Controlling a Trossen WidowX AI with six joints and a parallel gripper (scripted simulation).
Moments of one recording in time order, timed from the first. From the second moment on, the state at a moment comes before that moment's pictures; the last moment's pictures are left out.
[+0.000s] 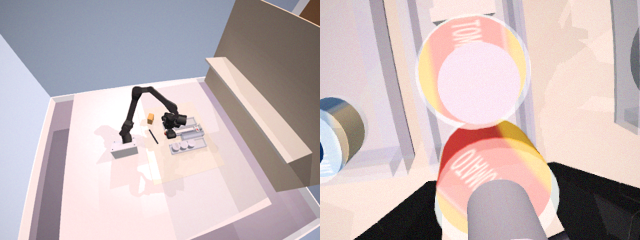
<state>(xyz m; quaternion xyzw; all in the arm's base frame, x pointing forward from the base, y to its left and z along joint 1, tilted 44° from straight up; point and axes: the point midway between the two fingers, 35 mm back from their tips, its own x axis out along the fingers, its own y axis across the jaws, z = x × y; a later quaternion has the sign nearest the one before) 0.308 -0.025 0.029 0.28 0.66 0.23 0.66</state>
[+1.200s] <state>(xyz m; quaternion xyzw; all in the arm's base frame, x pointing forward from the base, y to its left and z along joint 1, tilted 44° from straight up) 0.324 -0.027 0.030 0.28 0.66 0.23 0.66</state>
